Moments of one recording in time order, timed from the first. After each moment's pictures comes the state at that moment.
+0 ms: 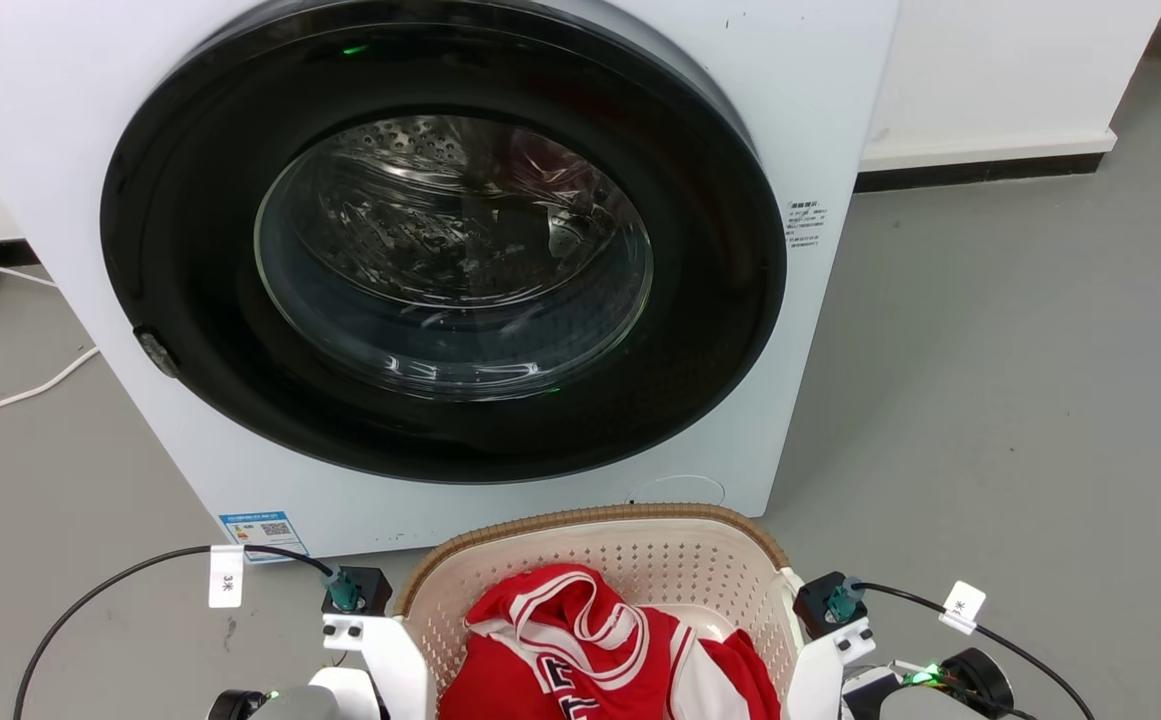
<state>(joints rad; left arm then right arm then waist) -0.51 0.17 -0.71 1.19 -0.75 -0.13 0.21 -0.53 -0.05 0.89 1.26 0.59 0.12 0.12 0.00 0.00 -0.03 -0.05</state>
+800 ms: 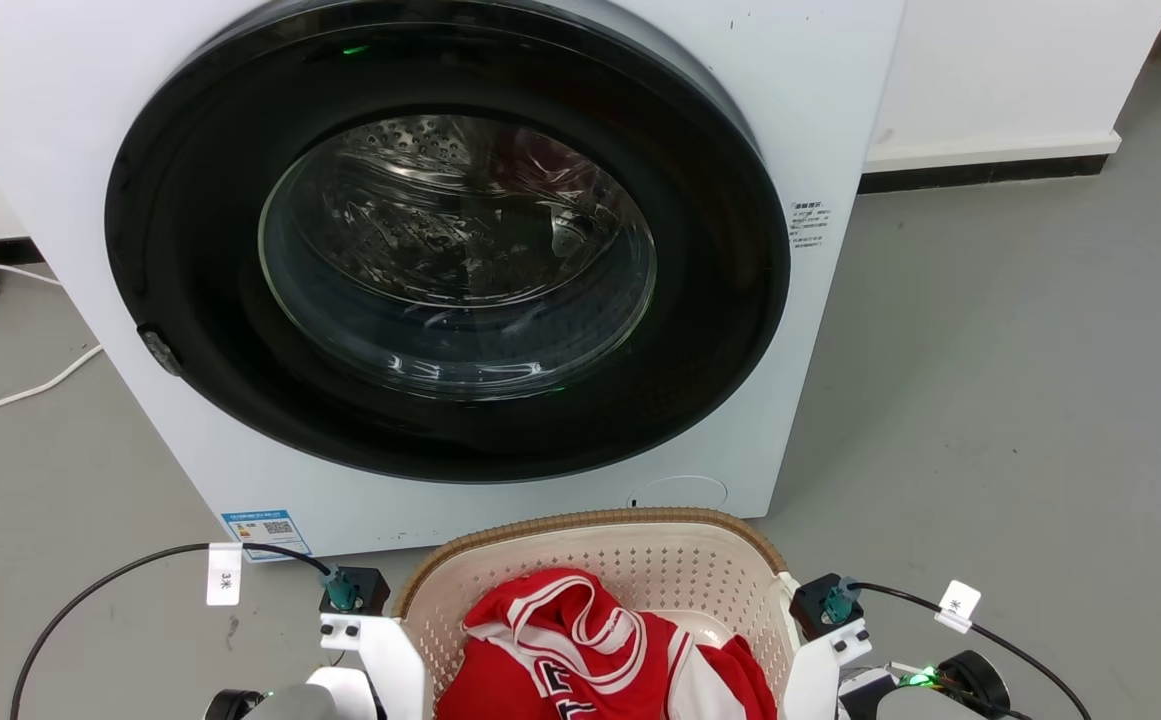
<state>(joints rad) -0.53 0.19 -0.81 1.20 -0.85 -0.13 0.21 -0.54 -0.05 0.97 1.27 0.68 0.12 0.13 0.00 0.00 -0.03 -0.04</state>
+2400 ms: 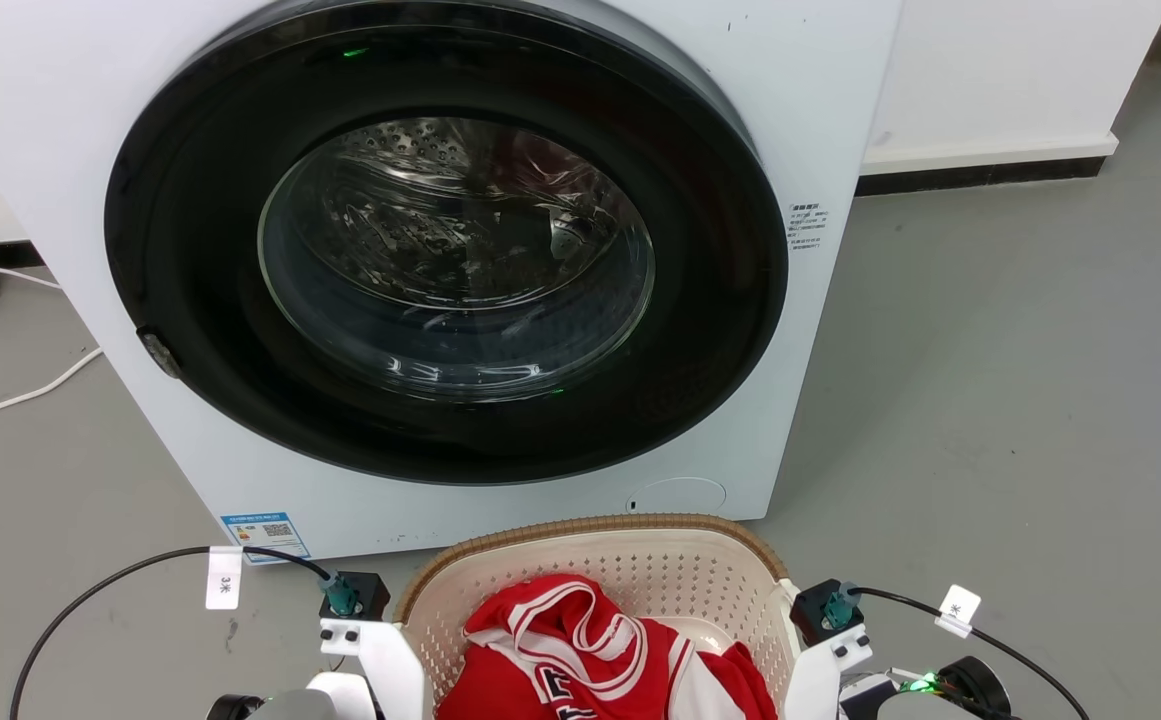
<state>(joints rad) -0.55 0.20 -0.96 1.22 -0.99 -0.13 0.18 -0.55 -0.06 1.08 1.29 0.78 0.12 0.12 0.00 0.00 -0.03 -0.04</state>
